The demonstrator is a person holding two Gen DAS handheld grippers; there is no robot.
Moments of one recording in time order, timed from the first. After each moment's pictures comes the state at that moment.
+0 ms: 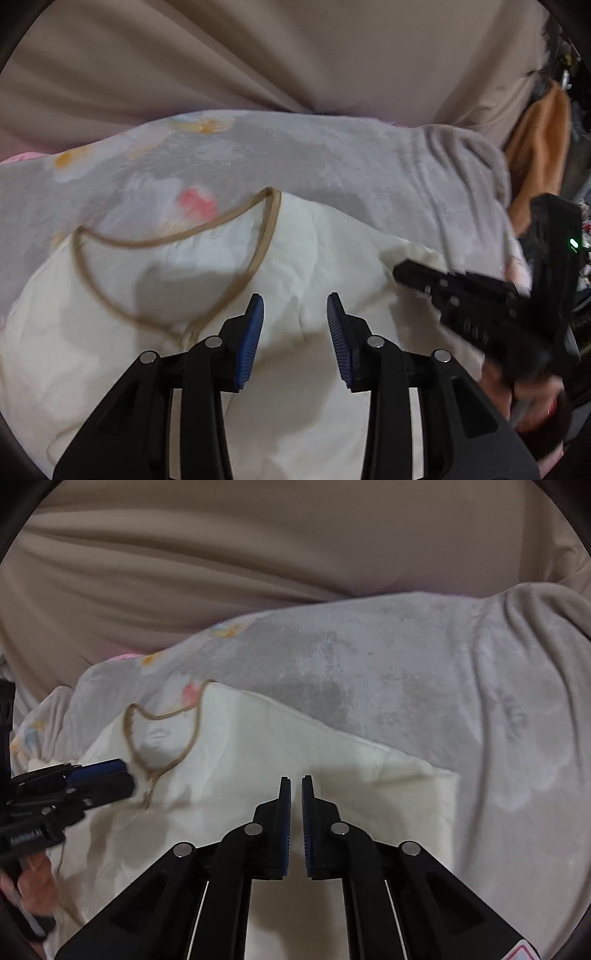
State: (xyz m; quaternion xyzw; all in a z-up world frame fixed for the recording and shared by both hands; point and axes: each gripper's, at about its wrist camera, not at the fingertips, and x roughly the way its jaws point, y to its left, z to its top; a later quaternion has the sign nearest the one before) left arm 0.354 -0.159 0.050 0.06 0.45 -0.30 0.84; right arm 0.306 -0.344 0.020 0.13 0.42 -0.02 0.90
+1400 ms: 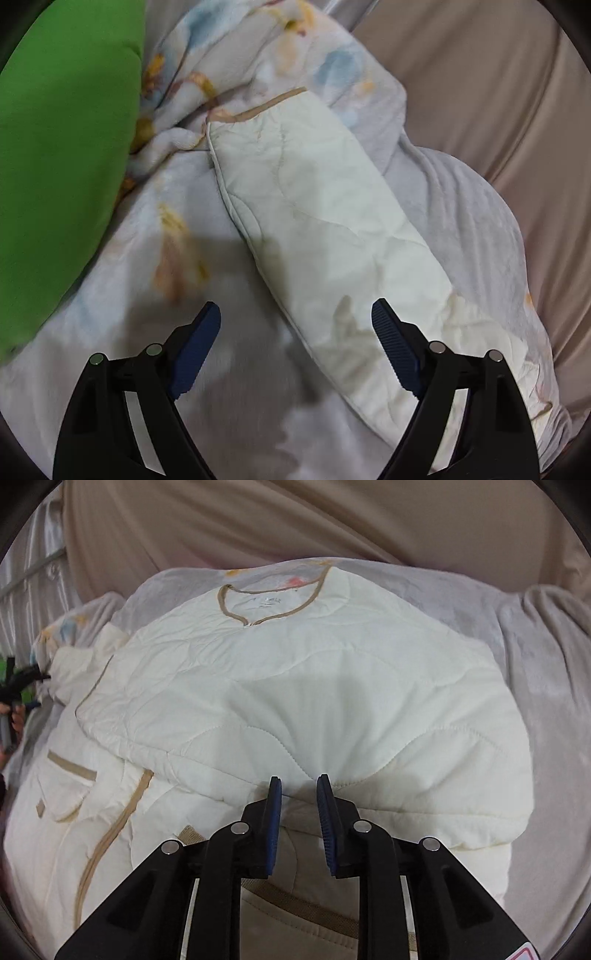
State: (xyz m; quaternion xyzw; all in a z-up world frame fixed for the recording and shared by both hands) left arm 0.292 0.418 0.001 -0.30 0.37 0.15 0.86; right arm 0.132 -0.229 -0.018 0.04 0.41 0.05 0.91
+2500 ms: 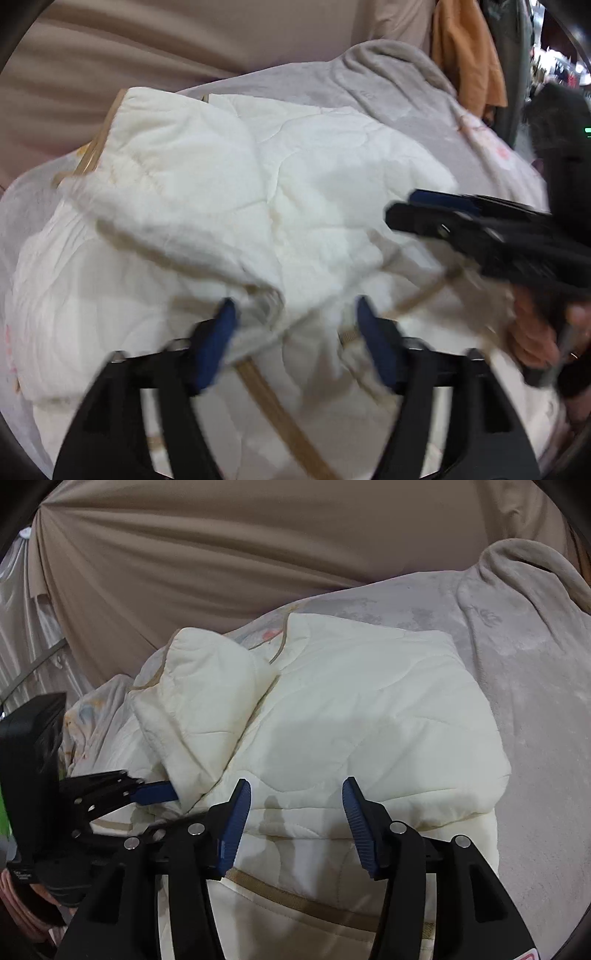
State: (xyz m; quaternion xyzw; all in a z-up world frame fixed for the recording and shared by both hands) left arm 0.146 -0.094 0.007 0.17 0.39 -0.35 0.84; right arm 0.101 -0.276 -0.005 0.17 0.33 0.04 0.93
